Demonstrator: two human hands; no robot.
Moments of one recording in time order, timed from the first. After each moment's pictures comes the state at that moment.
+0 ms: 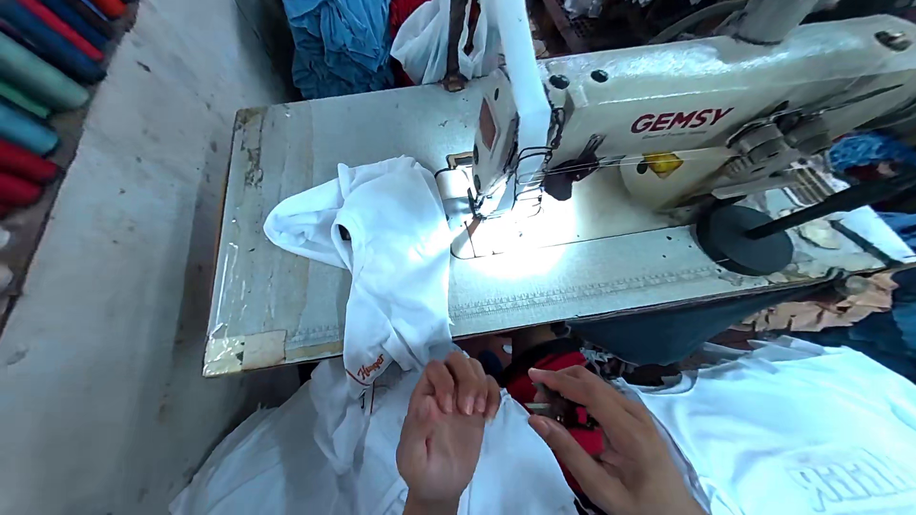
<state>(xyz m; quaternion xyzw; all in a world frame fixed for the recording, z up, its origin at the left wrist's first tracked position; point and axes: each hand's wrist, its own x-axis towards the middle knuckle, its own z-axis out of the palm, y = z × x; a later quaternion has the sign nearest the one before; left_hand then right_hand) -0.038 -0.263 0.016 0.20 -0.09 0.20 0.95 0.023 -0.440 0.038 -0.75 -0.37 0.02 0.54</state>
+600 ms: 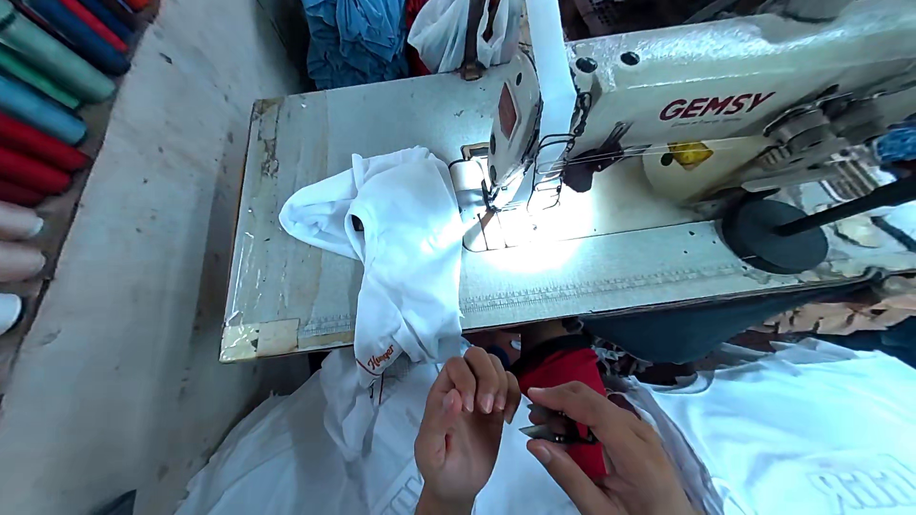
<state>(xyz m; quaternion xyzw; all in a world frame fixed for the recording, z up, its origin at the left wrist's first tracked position) -0.039 -0.272 0.022 0.18 -0.09 0.19 0.96 0.008 -0.431 0.047 -0.73 -0.40 0.04 0.55</state>
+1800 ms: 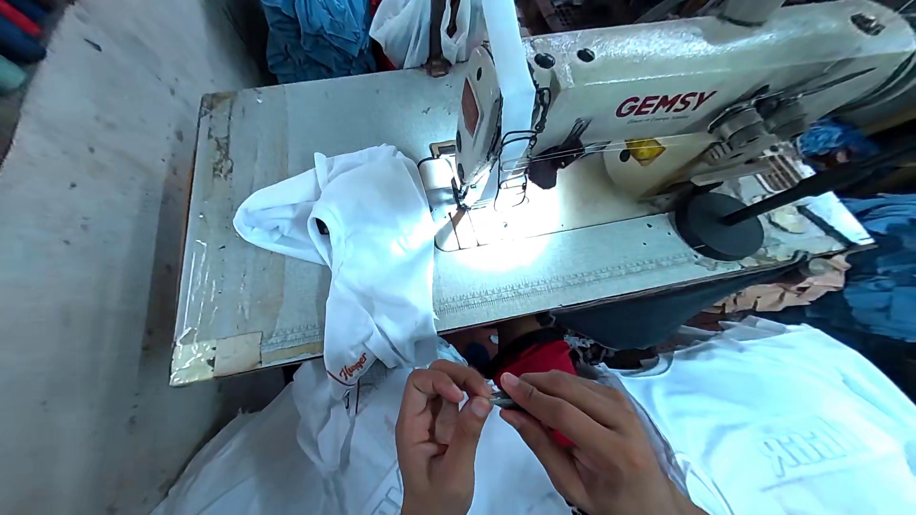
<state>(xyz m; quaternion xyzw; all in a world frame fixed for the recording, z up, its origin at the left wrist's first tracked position) -0.047 -0.272 0.028 0.54 -0.01 0.29 0.79 0.023 -0.427 0.050 -0.77 -0.44 -0.11 0.45</state>
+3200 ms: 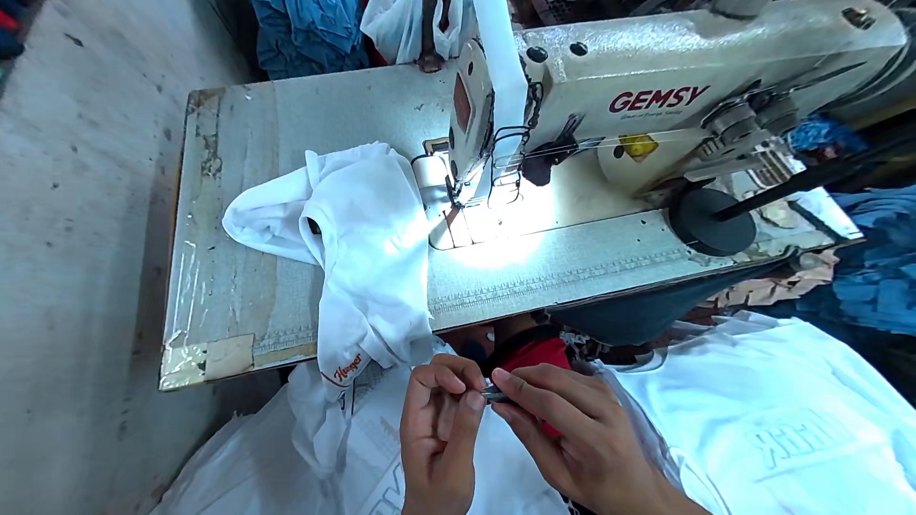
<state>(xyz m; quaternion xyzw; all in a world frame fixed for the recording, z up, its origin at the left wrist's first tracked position) -0.044 -0.277 0.022 0.51 -0.02 0.27 0.82 0.026 -0.425 0.043 -0.77 -0.44 -0.11 0.45</state>
